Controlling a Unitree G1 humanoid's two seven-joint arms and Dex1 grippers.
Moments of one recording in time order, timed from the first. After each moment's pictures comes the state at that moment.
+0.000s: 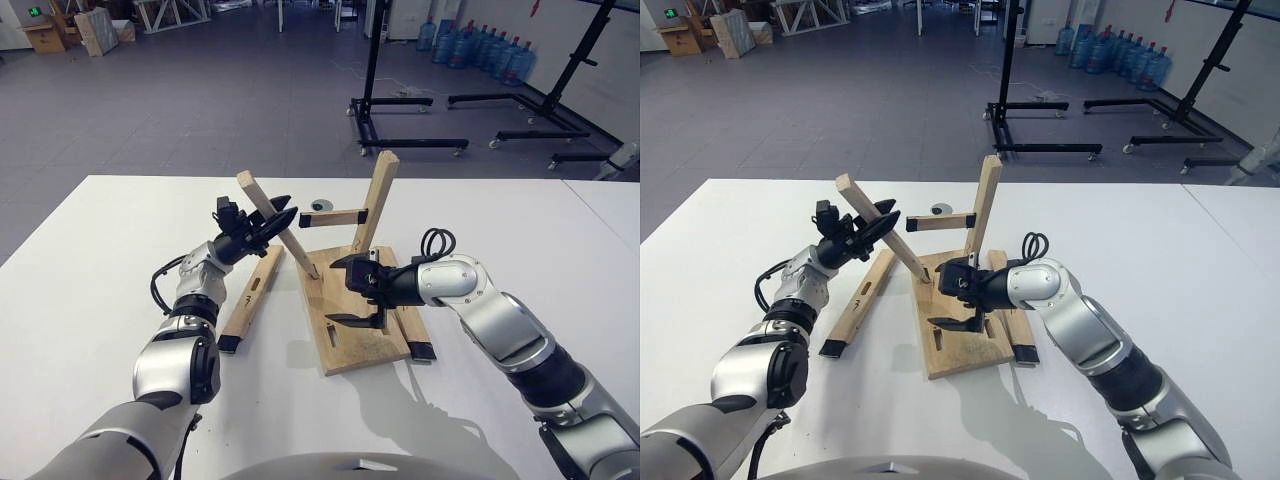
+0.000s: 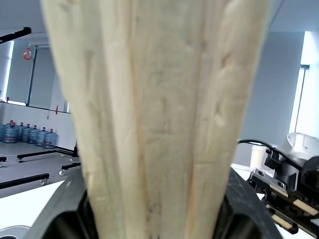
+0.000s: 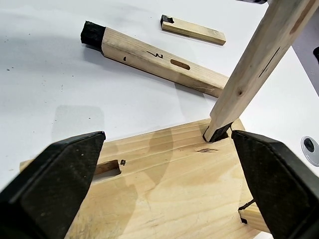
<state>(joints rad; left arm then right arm) -0.76 0.17 0.31 1.05 -0.53 -0.20 -1.45 -0.41 -0.62 0.43 -0.42 0.04 0.63 0.95</state>
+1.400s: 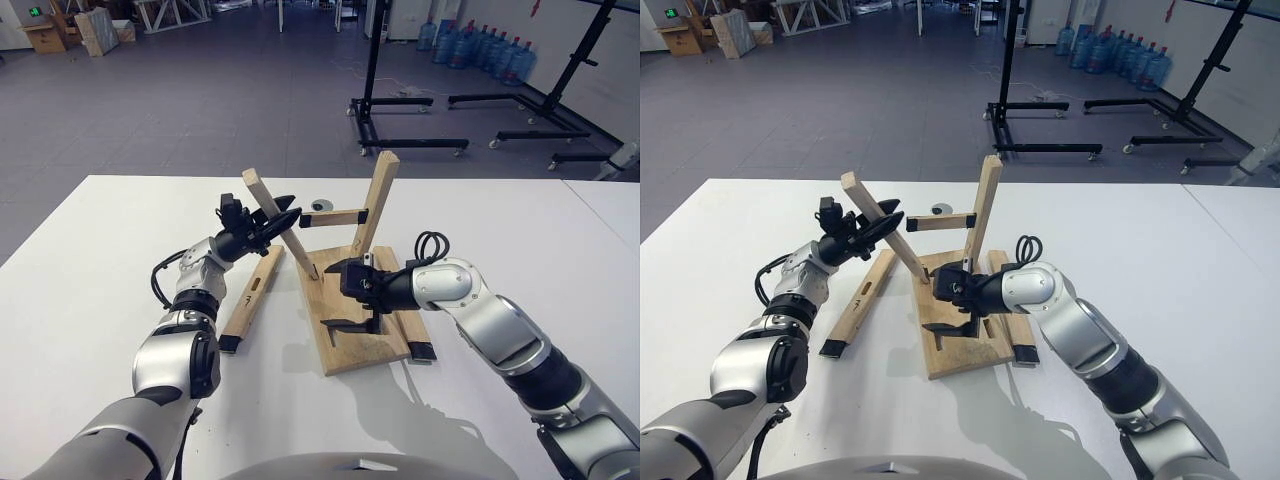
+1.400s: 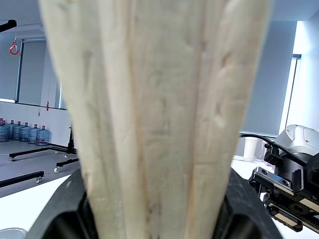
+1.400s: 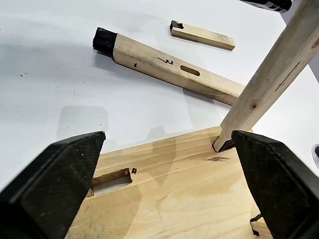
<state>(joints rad) -0.79 0.17 0.29 1.09 -0.46 -0.24 -1.48 -0.41 -0.61 0.46 -0.44 0.05 0.65 0.94</state>
